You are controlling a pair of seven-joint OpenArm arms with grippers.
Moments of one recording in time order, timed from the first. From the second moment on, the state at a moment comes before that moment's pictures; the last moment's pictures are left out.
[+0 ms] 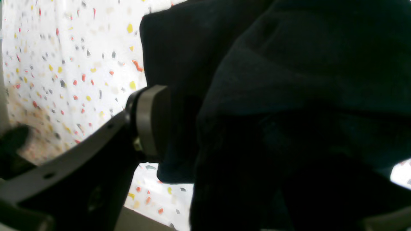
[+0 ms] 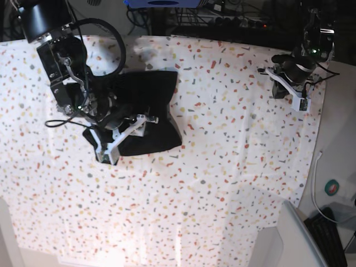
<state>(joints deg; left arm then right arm) 25.2 -24.2 -7.3 90.2 -25.3 -7.8 26.5 -0.6 11.0 -23.3 92.3 34.6 -16.4 -49.8</state>
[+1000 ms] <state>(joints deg) 24.8 -24.3 -18.5 90.3 -25.4 -8.6 31.2 2.4 13.3 -39.0 90.8 35.2 -19.6 -40.7</state>
